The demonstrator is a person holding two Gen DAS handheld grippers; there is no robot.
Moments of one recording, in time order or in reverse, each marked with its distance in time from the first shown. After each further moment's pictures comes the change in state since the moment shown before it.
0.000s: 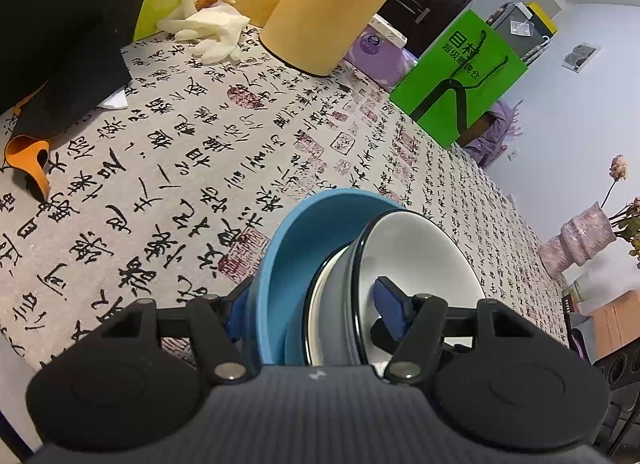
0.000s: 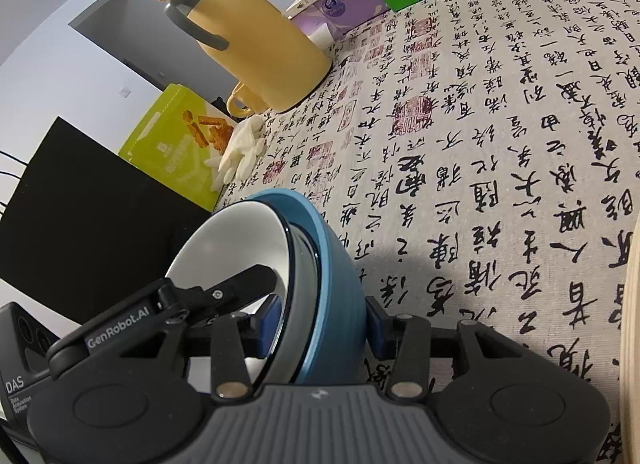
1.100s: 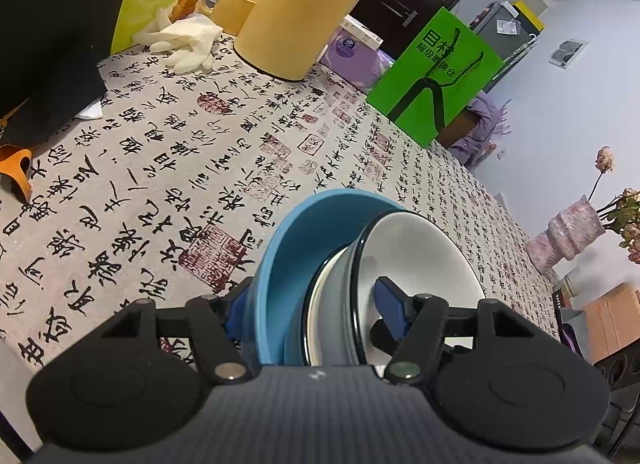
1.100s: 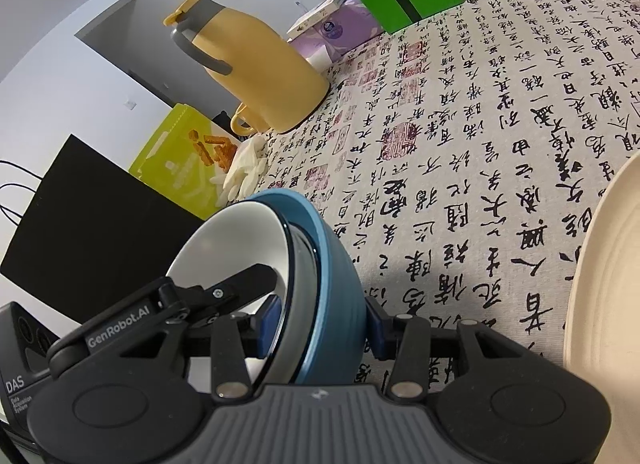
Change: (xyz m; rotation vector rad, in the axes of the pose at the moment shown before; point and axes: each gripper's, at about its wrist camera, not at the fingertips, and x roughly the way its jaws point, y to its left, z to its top) left arm -0.008 -0.030 -0.009 0.028 -0.021 -0.016; right arm -0.032 -0.006 0.002 -0.003 -0.041 0.007
